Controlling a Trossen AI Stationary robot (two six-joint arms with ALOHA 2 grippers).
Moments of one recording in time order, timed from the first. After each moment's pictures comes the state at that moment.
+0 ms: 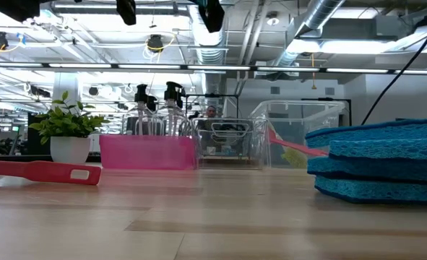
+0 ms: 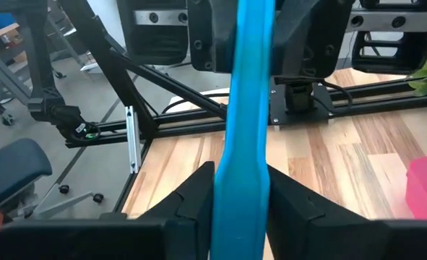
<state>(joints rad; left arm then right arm) -0.24 1.00 0.46 0.78 -0.16 -0.15 0.02 1.57 1.33 0.03 -0.21 0.25</state>
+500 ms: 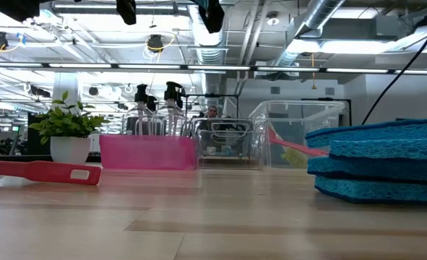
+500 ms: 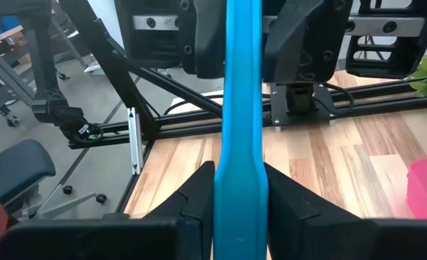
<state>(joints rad) -0.24 1.00 0.46 0.78 -0.15 -0.15 0.02 1.57 1.33 0.04 -0.23 0.26</state>
